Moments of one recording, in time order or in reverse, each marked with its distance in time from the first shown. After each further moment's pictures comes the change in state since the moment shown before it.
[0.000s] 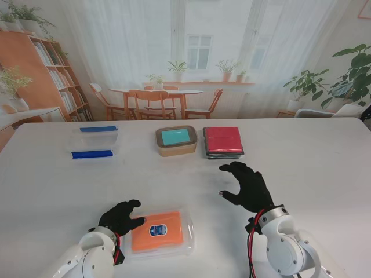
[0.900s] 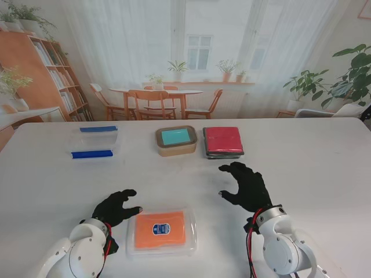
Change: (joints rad) left arm -0.002 -0.021 -0.103 0.025 -0.075 -0.118 0.021; right arm 0.013 0.001 -0.027 0.001 -0.021 0.059 -0.008; left_hand -0.021 0.001 -0.061 0.011 -0.010 -0.035 0.000 0.000 -0.028 0.000 -0.015 0.000 -0.014 0.018 -0.065 -0.031 -0.056 0.015 -0.031 -0.001; right_hand 0.000 0.000 0.000 0.000 0.000 -0.011 -0.003 0.000 0.000 0.000 0.000 0.000 0.000 0.000 0.000 0.000 -0.004 0.013 0.000 0.002
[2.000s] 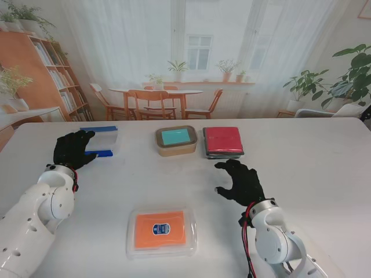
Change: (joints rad) left arm -0.409 0.026 -0.118 0.452 0.354 -0.255 0.144; right arm 0.092 0.000 -0.072 0.053 -0.004 0.077 0.023; left_hand -0.001 -0.063 0.130 0.003 -0.108 -0.047 -0.044 0.000 -0.136 -0.102 -0.195 -0.138 -0.290 -0.182 -0.373 -0.188 -0.238 -0.182 -0.610 -0.329; right_hand 0.000 0.000 0.000 0.000 0.000 0.000 -0.001 0.000 0.000 -0.003 0.000 0.000 0.000 0.000 0.000 0.000 -0.005 0.001 0.000 0.008
